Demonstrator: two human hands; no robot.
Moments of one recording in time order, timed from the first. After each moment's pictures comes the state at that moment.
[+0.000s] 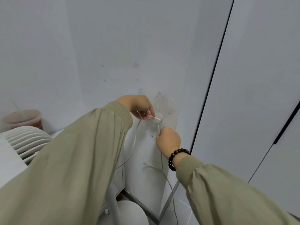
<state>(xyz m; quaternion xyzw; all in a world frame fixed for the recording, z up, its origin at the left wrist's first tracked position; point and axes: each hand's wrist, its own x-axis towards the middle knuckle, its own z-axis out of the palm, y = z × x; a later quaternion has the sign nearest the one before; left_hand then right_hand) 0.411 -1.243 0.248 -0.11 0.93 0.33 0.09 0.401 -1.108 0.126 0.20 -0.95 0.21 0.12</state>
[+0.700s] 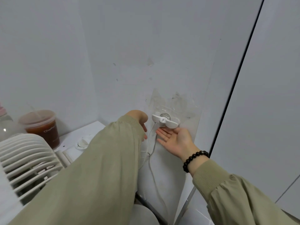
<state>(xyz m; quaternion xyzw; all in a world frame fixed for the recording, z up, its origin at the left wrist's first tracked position) 0.389 -1.291 0.186 -0.39 0.77 0.48 0.17 0.373 -1.139 0.138 -0.04 -0.39 0.84 -0.37</state>
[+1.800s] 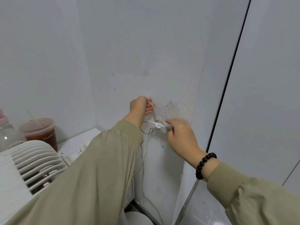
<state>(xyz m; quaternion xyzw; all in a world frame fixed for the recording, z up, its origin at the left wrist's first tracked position) 0.390 -1.261 0.233 -0.25 0.56 0.75 -0.23 0.406 -1.098 0.179 0.32 -0.88 0.32 0.16</state>
